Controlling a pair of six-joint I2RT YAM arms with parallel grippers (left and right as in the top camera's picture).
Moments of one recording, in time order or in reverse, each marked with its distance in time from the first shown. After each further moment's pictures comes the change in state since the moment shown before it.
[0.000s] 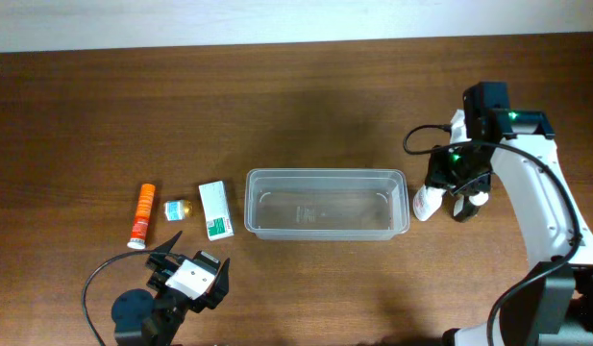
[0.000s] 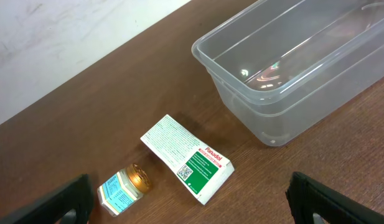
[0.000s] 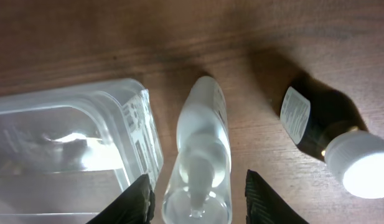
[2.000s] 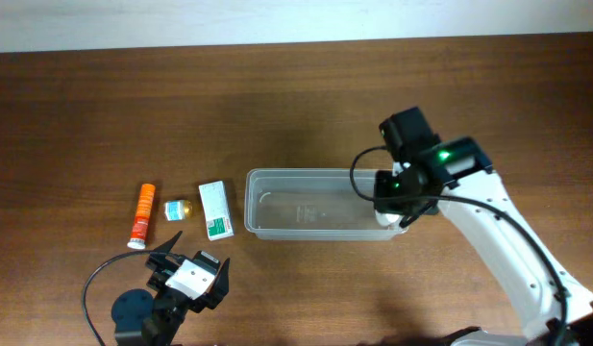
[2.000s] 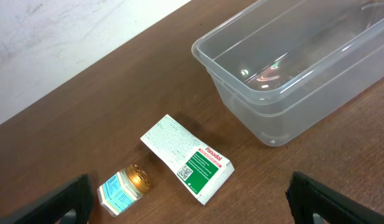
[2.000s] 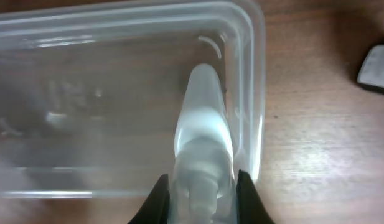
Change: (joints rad) left arm 0.000 0.000 0.000 0.000 0.000 0.000; right arm 0.408 -0.164 -0.109 0.026 0.129 0.319
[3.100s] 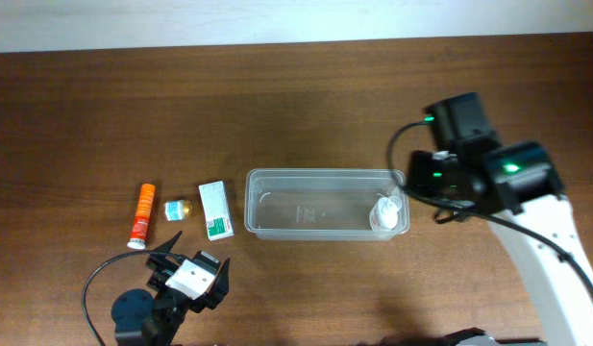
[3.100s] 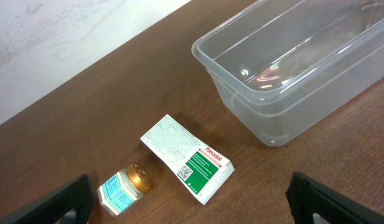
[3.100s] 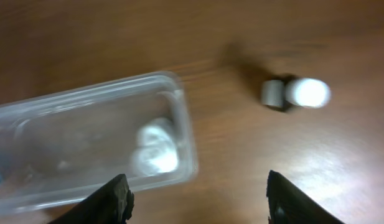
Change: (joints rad) left arm 0.000 0.000 0.000 0.000 0.000 0.000; right arm -0.108 -0.142 0.216 -0.173 0.138 0.012
